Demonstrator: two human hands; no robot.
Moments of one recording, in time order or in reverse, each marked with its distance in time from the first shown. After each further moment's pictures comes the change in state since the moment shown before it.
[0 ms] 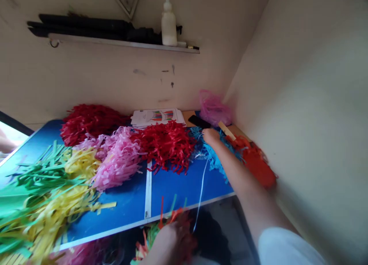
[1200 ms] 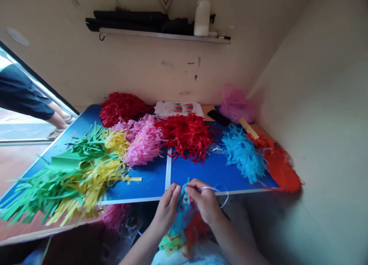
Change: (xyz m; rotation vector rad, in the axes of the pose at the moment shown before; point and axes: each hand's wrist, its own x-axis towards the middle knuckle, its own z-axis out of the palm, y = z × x) left_hand -0.012 0.030 -0.060 -0.429 0.574 -0.258; right_hand -0.255 -0.018 0.101 0.938 -0.346 -0.051
